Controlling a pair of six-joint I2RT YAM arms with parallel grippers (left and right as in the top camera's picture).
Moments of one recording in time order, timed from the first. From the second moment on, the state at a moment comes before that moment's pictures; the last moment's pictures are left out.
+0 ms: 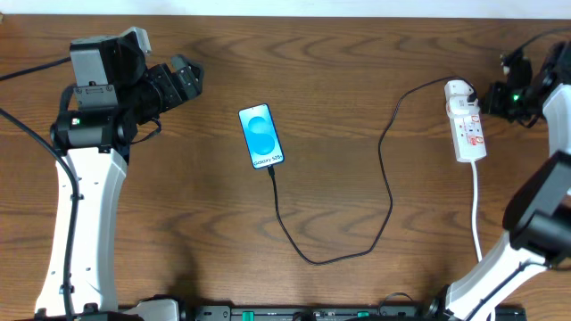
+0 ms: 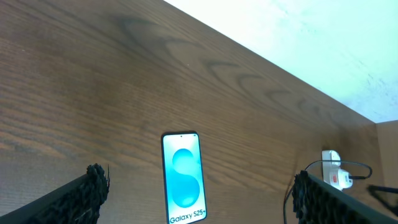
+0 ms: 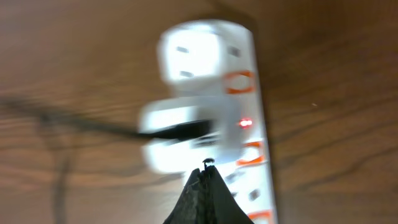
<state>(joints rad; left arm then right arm) 0.08 1.43 1.36 -0.68 0.38 -0.43 -0.42 2.04 1.70 -0.86 -0.40 -0.22</state>
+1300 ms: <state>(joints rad) 0.08 1.43 1.36 -0.68 0.38 -0.43 -0.08 1.76 1.70 -1.01 -0.49 -0.19</state>
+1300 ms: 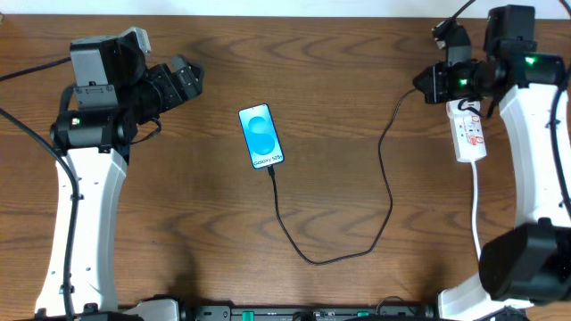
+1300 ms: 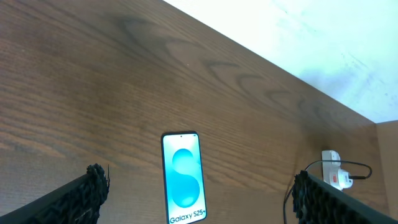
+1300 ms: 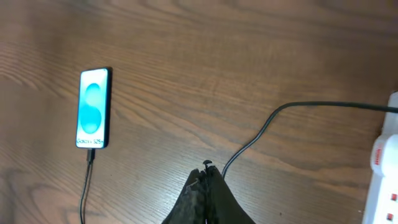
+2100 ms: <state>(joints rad) 0.08 1.43 1.36 -0.68 0.38 -0.43 -0.08 1.56 1.70 -1.06 -0.49 -0.16</state>
